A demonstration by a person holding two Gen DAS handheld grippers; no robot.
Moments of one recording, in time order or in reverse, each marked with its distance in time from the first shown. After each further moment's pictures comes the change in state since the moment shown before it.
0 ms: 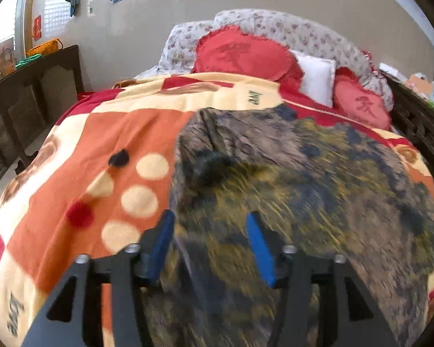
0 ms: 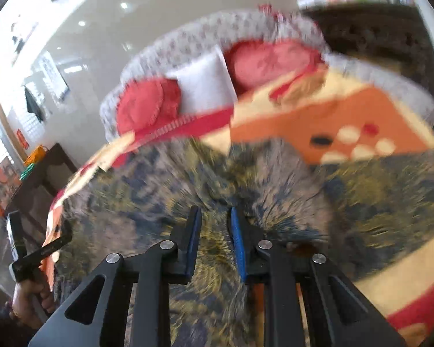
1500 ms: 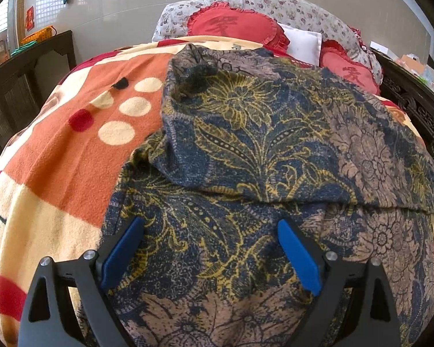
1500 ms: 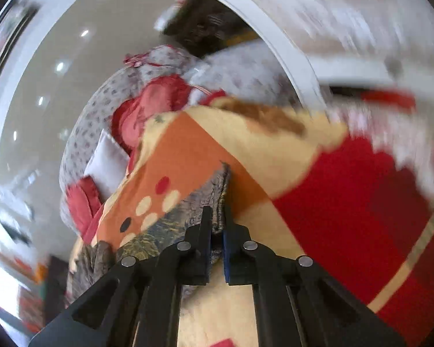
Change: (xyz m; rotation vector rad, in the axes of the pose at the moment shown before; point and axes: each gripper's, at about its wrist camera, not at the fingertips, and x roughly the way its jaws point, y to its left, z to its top) left arm -0.017 -0.007 -0.074 0.028 0.094 -0.002; right arm -0.063 -0.294 0.013 0.522 -0.092 -0.148
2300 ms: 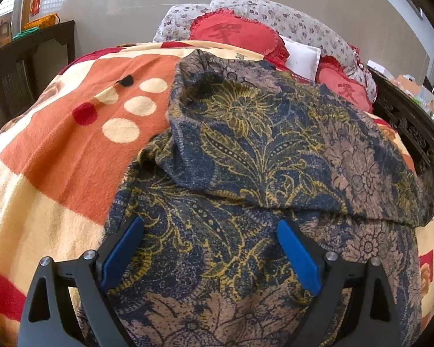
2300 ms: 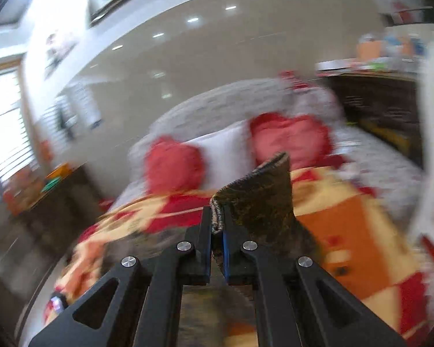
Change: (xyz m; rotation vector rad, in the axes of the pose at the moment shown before) left arm -0.007 0.019 0.000 -0.081 -0.029 -0.090; right arm -0.091 0.323 -0.074 -0.611 0.007 0.390
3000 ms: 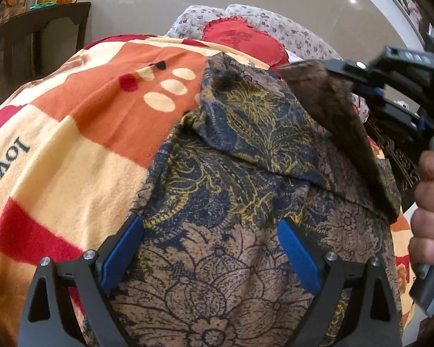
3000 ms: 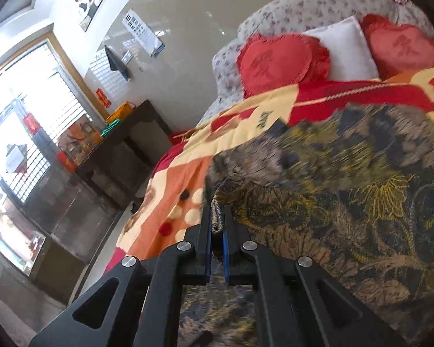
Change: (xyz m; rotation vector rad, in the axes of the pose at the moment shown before) left arm -0.042 0.034 -0.037 -0.111 -0.011 -0.074; right arm 0.185 0.185 -0.144 0.083 0.321 0.286
